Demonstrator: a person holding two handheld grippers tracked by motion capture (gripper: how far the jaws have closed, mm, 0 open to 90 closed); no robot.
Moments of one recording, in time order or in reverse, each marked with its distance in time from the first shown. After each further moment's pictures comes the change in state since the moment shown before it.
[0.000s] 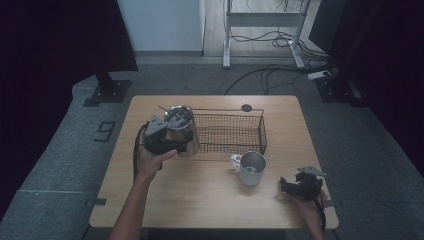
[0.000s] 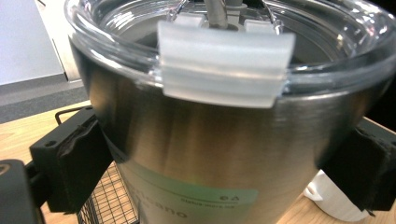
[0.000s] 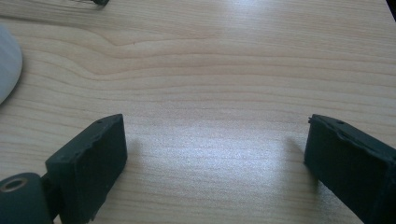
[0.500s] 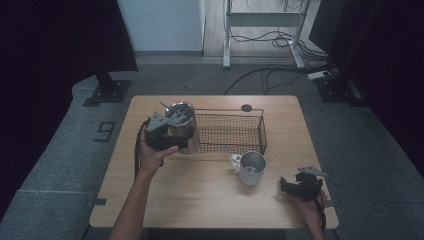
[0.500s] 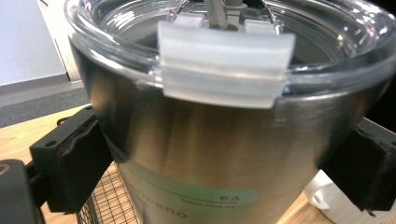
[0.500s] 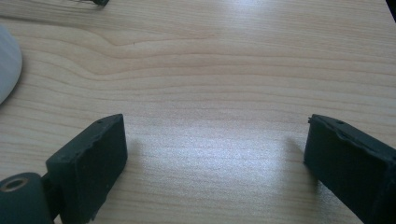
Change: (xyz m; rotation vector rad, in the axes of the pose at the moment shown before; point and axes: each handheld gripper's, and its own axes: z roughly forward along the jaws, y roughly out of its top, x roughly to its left) left arm 0.003 0.006 0.008 0.002 0.006 -0.003; right arm 0.000 0.000 0.000 -0.001 -0.001 0.000
